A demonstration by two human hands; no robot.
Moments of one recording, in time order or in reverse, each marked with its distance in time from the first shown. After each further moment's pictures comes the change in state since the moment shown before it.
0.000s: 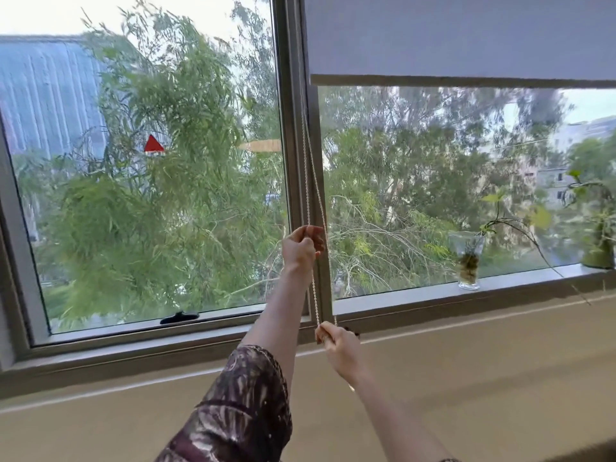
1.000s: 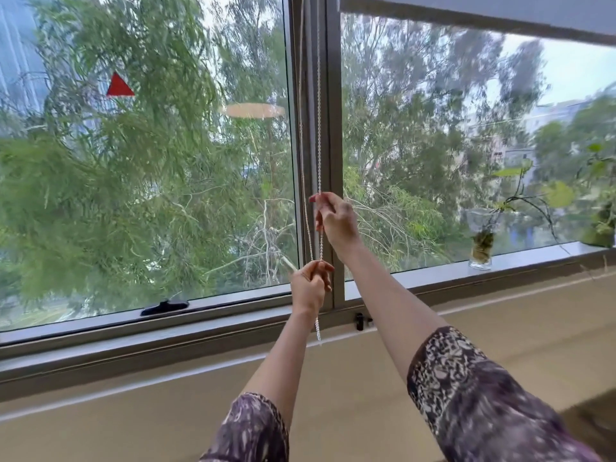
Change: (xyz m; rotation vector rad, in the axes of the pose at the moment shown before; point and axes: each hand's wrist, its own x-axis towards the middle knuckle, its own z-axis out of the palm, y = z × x) left_hand 0.090 -0.150 -0.090 0.100 -0.141 0.000; right_hand 0.209 -0.099 0.016 0.478 0.264 -0.114
